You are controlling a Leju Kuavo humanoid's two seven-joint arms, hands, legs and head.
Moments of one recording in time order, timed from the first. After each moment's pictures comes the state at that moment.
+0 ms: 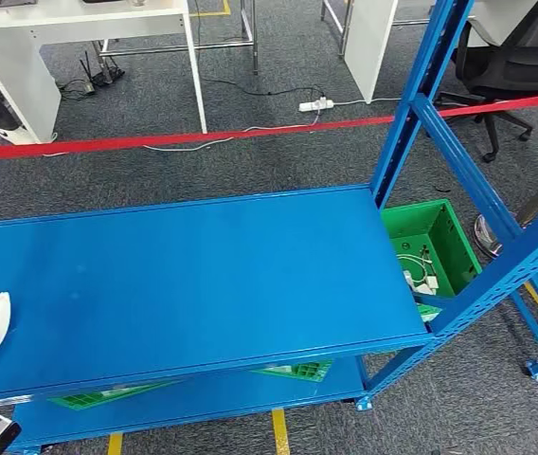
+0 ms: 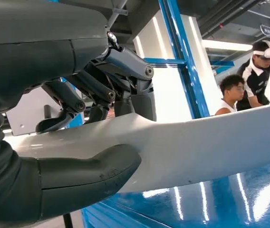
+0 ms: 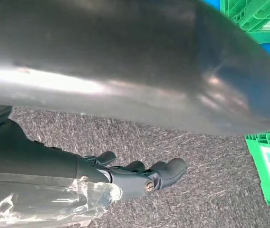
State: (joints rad) left arm 0.30 -0.10 0.74 -1.67 -1.51 0.56 -0.37; right arm 0.03 -0.09 0.57 -0.18 -0.83 -0.16 -0.68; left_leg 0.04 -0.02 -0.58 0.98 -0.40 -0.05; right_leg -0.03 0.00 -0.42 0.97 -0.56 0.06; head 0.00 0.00
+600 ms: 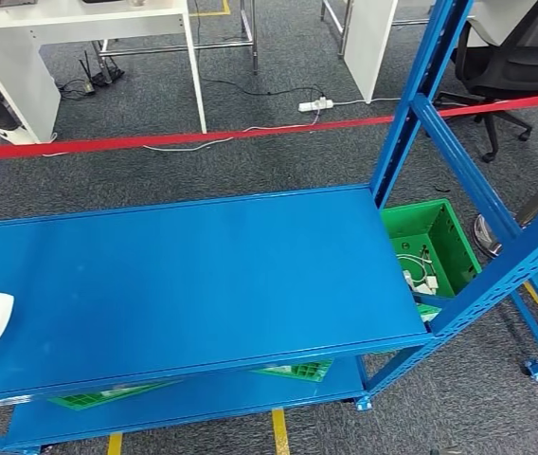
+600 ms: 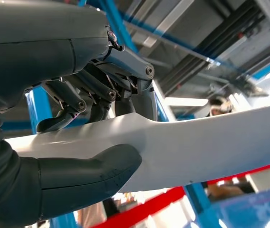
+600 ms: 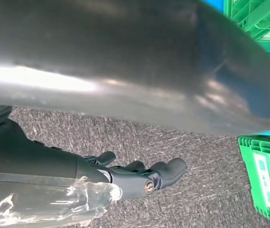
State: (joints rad) left arm 0.34 -0.03 0.82 -1.86 -1.51 0.59 -0.63; right arm 0.04 -0.09 0.37 -0.19 -0.58 -0.13 -0.68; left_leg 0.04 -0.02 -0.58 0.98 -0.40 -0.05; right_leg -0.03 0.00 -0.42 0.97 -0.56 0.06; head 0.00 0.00
